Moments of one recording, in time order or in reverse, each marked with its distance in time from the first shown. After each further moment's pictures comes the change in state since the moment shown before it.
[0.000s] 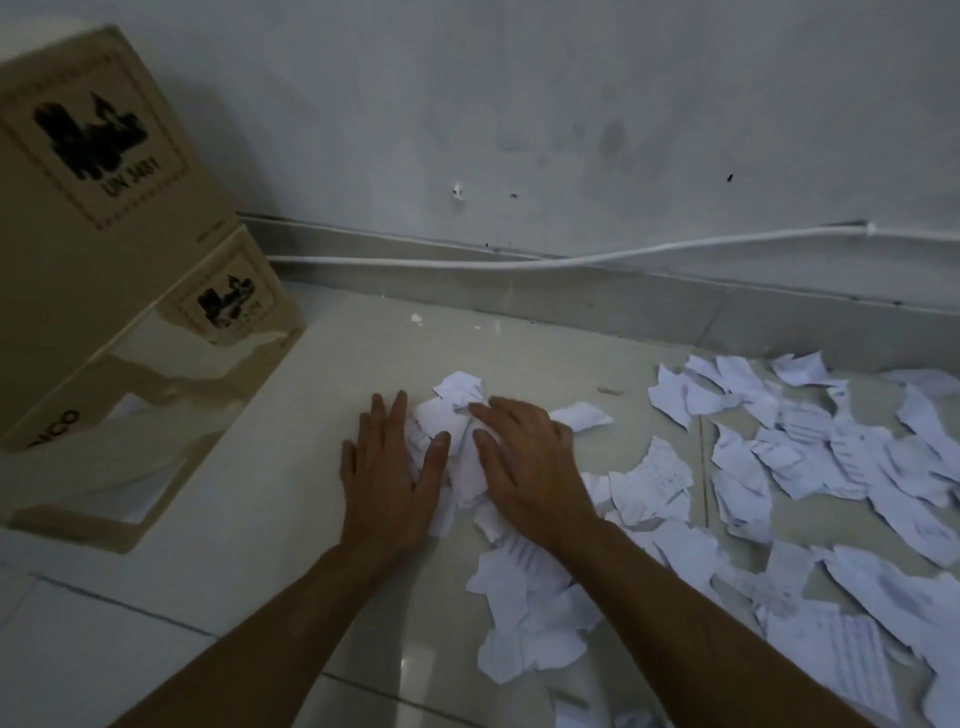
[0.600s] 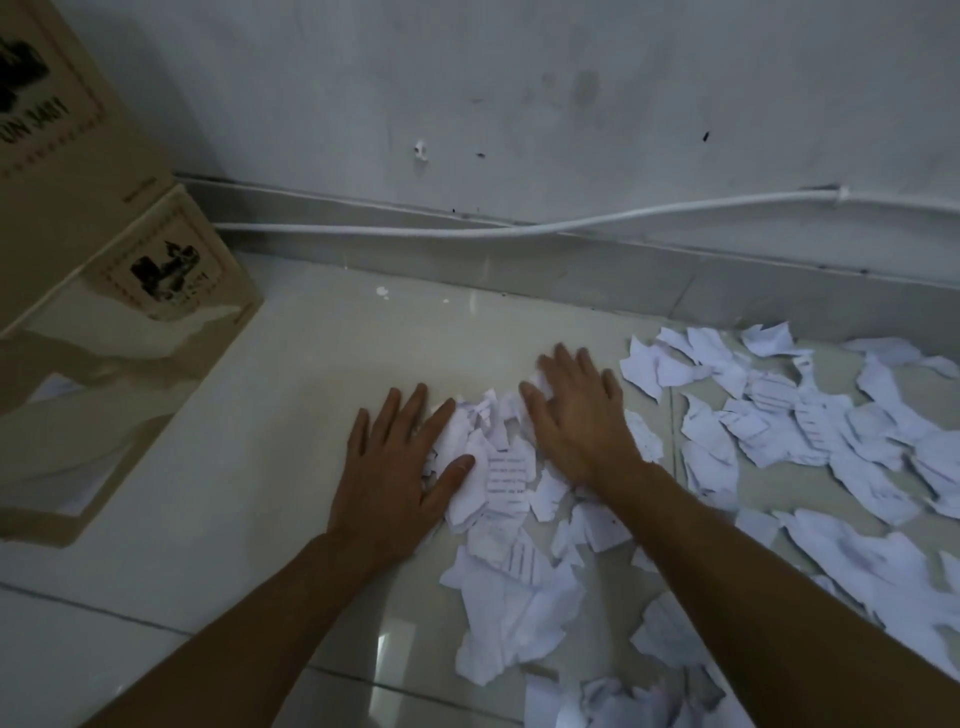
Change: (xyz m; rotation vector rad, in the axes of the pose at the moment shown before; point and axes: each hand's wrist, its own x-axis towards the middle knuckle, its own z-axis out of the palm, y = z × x) left_hand -0.014 0.010 0.013 0.248 -0.140 0.385; right_hand 0.010 0.070 -0.035 -0.244 -0.113 0.212
